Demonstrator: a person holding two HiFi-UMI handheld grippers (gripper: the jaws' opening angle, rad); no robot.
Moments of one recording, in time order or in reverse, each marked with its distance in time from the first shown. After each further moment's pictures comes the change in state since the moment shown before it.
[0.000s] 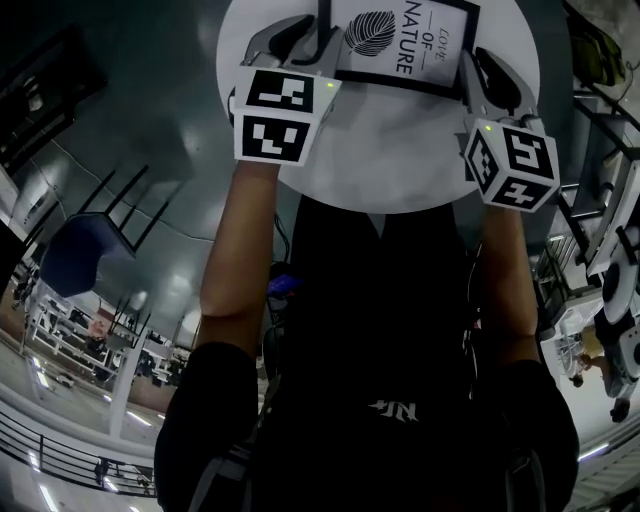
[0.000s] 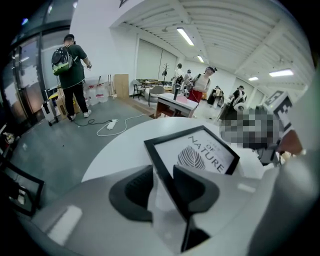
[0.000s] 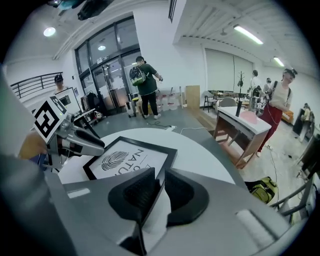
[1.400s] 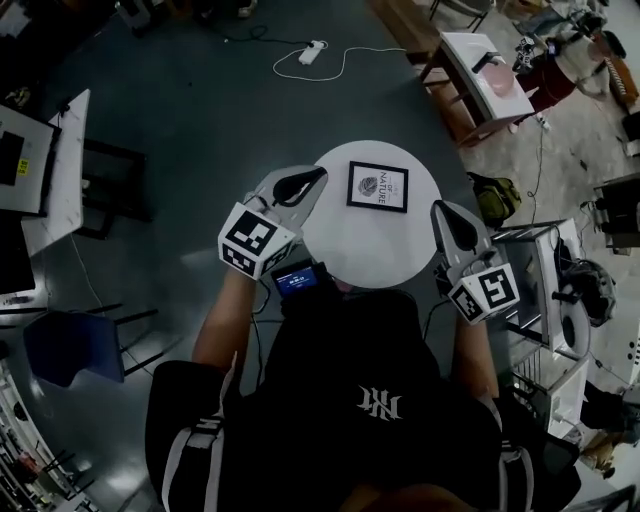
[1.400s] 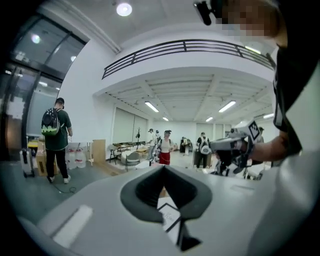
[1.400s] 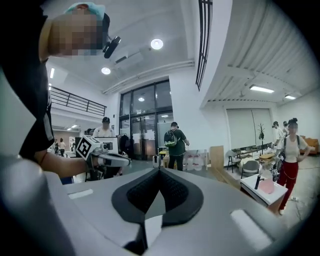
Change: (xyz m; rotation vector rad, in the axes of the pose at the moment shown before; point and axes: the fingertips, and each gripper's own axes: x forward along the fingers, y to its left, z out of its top) left arm -0.463 -0.024 0.129 0.240 -0.720 -0.263; right arm -0.401 0.225 0.215 -0.212 -0.645 0.194
